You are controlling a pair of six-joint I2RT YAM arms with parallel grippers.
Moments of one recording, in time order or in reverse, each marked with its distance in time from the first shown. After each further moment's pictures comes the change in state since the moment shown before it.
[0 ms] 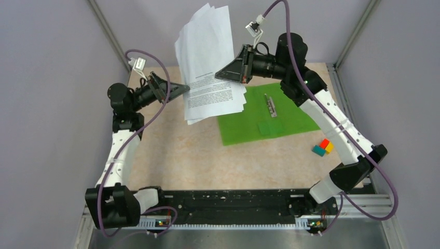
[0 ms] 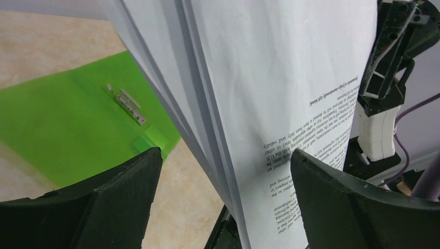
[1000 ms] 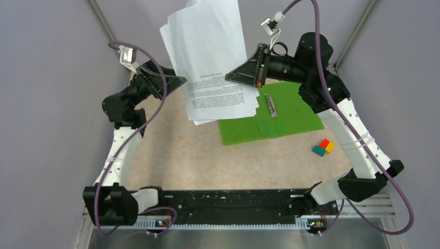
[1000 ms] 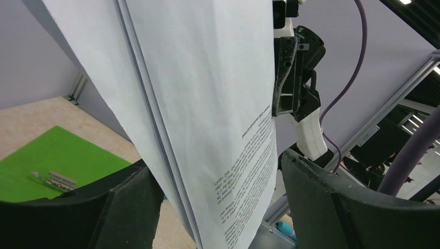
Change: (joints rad) left arm -0.088 0.013 0.051 0.655 -0.060 -0.464; right arm -0.002 -0.129 0.025 -0.122 -0.004 -0.067
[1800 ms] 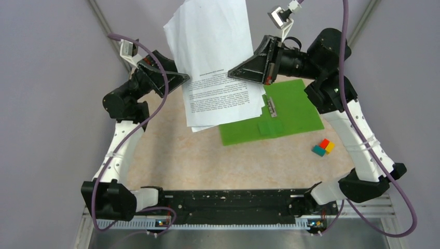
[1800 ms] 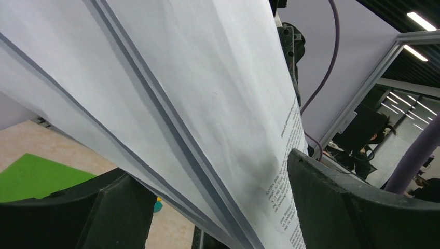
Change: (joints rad) left arm -0.077 0.051 0.126 0.057 -0.016 -0.033; right arm 0.000 -0.007 0.072 0.212 -0.173 0.199
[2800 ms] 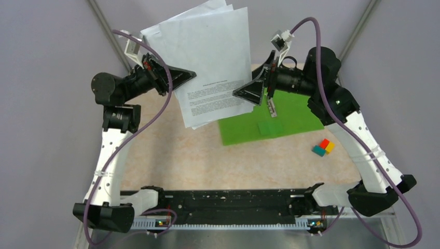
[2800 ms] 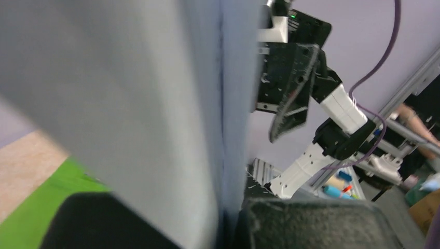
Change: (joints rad) left arm -0.046 -0.086 0.193 -0.689 0.048 0.555; right arm -0.019 -0.123 -0.212 -0.254 0.225 -0.417
